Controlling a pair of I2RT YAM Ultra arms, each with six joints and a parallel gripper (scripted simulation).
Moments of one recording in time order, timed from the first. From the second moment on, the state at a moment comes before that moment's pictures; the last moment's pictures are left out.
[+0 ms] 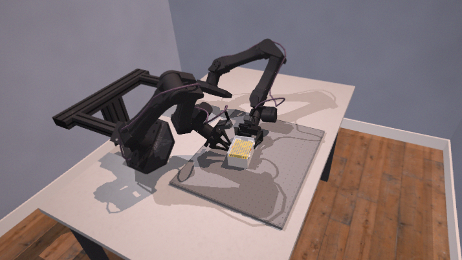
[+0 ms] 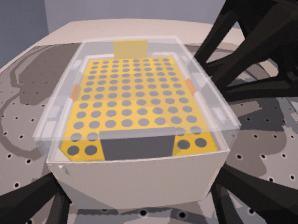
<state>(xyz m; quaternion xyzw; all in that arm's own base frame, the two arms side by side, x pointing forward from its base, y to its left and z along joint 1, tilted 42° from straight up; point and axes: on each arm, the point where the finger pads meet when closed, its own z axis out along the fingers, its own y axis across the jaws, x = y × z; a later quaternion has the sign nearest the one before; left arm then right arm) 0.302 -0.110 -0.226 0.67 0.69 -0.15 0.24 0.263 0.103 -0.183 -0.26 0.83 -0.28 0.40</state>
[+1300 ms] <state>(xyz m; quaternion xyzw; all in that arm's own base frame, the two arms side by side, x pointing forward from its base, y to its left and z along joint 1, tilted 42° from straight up) 0.303 -0.111 -0.226 0.67 0.69 -0.15 0.24 0.264 0.120 -0.172 -0.26 0.84 -0.26 0.41</state>
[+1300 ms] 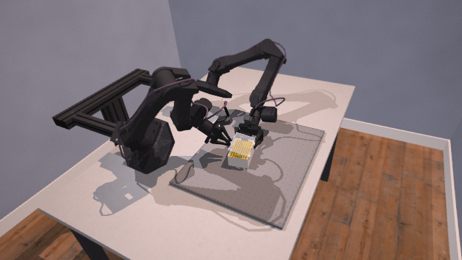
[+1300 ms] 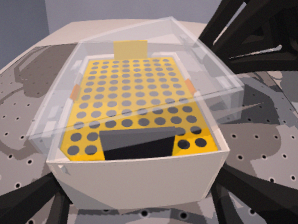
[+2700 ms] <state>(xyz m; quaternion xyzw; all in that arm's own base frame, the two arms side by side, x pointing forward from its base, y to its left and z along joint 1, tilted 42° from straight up) 0.304 -0.110 -0.226 0.66 0.69 -0.15 0.24 0.284 0.154 -0.141 -0.19 0.91 -0.30 0.22</state>
